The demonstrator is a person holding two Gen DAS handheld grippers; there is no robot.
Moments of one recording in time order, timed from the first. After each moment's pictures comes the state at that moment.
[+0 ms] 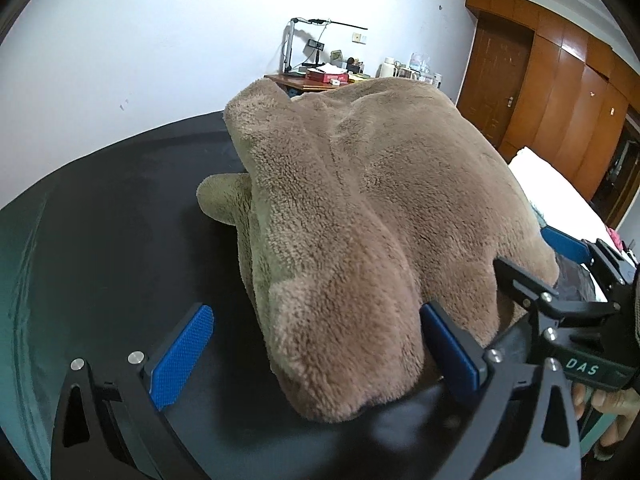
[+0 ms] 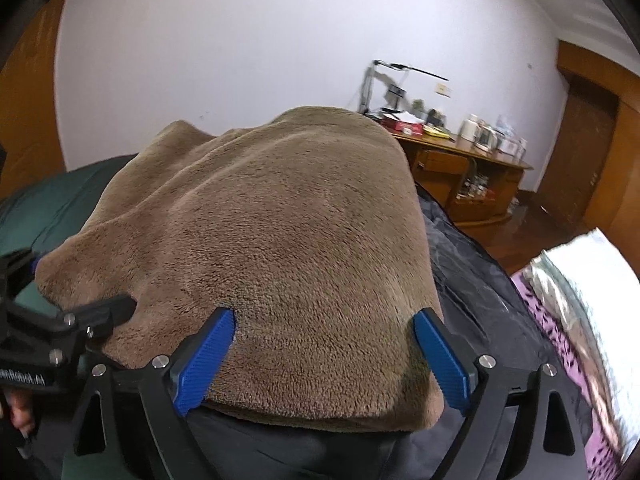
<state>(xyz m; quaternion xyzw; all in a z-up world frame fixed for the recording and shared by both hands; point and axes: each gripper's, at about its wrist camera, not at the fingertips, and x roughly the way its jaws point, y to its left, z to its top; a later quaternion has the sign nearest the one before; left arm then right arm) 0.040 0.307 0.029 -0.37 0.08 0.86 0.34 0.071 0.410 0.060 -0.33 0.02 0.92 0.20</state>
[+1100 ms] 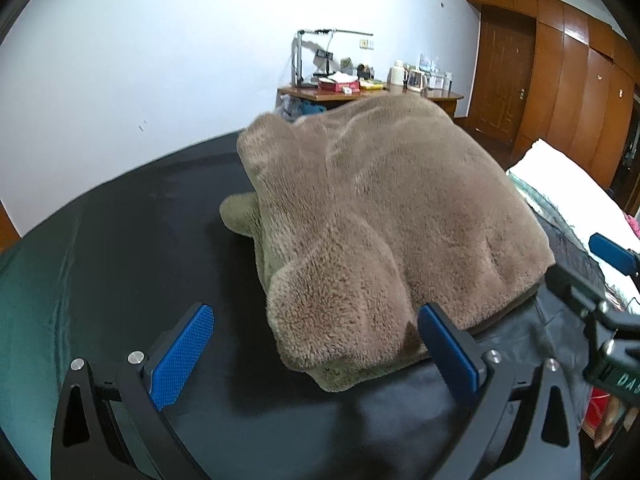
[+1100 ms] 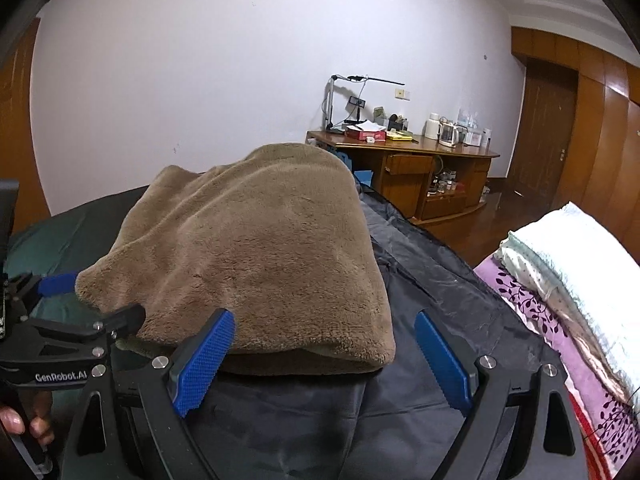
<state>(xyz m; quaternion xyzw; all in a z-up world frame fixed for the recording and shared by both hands) 0.068 0.300 0.055 -0.34 0.11 0.88 0.31 0.129 0.391 0.094 -0.31 0.04 0.92 0.24</state>
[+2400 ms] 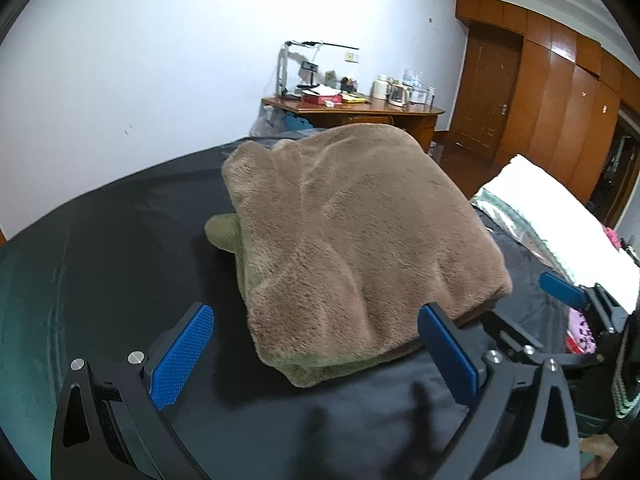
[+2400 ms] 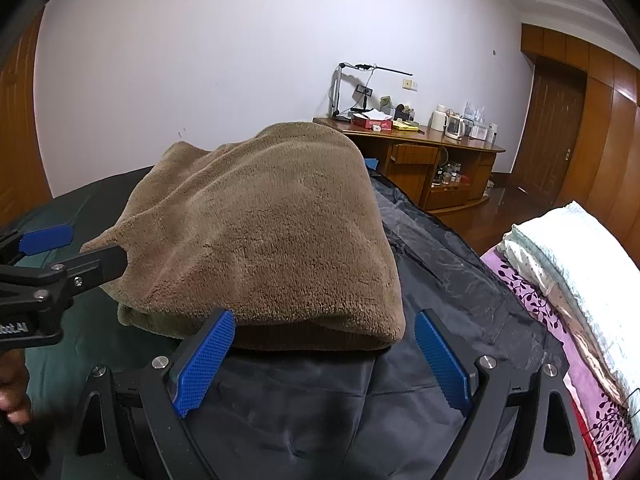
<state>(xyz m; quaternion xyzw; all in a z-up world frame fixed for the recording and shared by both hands) 0.078 0.293 0.081 -0.34 0.08 0.86 0.36 0.136 0.386 0.087 -0.33 0.04 0.91 0.24</state>
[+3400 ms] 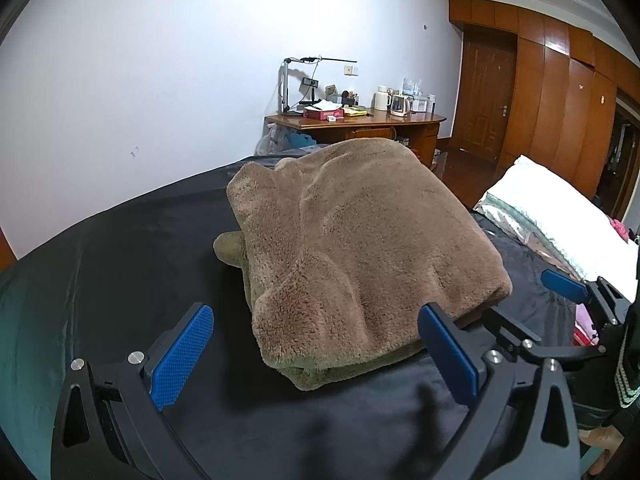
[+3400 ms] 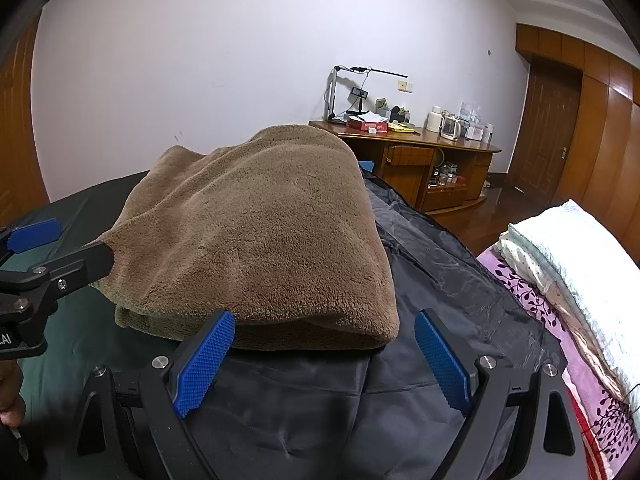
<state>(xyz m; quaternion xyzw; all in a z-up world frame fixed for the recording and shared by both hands) 0.093 0.292 0.089 -0.30 0.10 0.89 0.34 0.140 0.386 0.087 -0.32 0.04 0.92 0.24</state>
